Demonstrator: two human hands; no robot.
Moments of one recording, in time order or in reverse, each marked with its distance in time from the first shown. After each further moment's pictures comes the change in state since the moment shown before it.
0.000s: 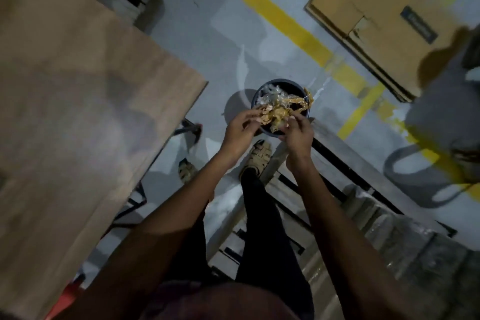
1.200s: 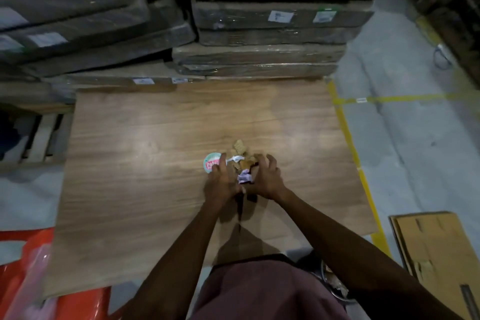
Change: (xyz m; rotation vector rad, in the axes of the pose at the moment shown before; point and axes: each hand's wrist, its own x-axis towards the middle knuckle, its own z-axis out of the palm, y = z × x) left_hand -0.227 -0.076 -0.441 0.244 0.885 -0.027; right_hand -0.369 -0.042 0.380 -1.502 -0.953 -0.973
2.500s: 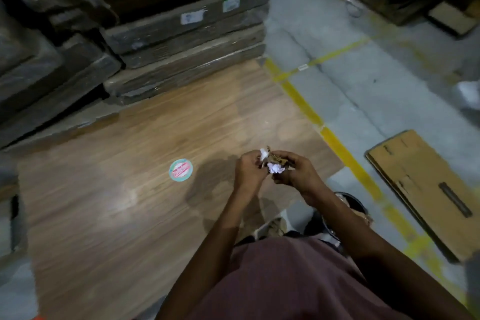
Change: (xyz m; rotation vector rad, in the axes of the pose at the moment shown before) left_hand -0.059 0.123 0.040 -0.546 -0.265 0.345; right_hand -0.152 0.084 -0.038 1.157 0.346 0.054
